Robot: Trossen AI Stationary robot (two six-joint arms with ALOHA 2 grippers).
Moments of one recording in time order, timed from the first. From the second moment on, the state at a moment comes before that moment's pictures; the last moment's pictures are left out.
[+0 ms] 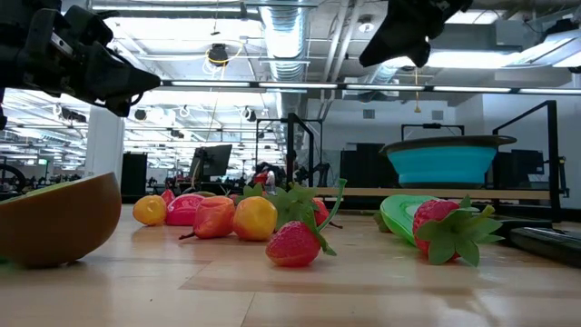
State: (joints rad) left arm -0.03 0.28 0.01 0.25 -0.13 -0.09; right arm 0.20 1.28 0.97 -0.39 0.34 0.36
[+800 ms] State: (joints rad) left arm -0.03 0.28 0.01 0.25 -0.13 -0.09; right arm 0.30 1.48 0.97 -0.40 0.18 0.40
